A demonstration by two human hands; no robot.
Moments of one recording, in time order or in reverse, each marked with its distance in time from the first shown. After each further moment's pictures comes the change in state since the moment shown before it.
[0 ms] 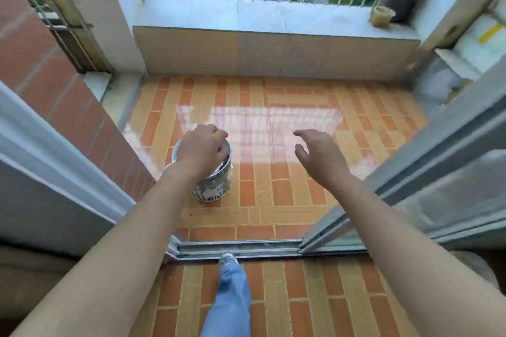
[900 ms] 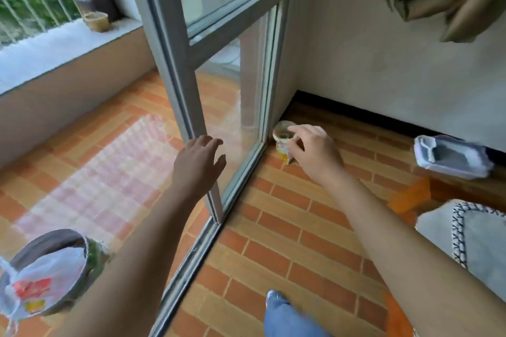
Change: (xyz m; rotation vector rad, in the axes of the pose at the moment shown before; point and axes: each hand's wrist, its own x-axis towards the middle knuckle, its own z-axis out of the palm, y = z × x) left_hand -0.121 0.237 0.001 -0.130 -0.110 1.023; right_hand -0.340 0.028 -0.086 -0.054 0.486 0.948
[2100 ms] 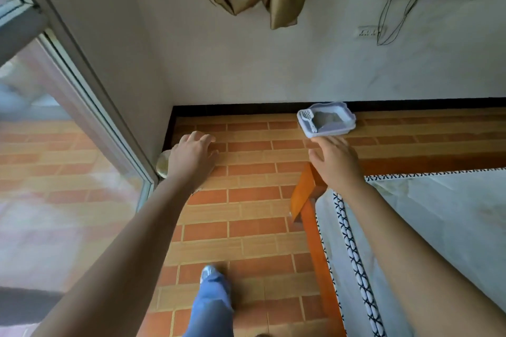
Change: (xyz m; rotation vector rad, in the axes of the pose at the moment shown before) left_hand 0.241 0.334 0.145 -0.085 -0.175 0.401; right_hand -0.015 0.359 -0.141 -0.230 0.155 0.615
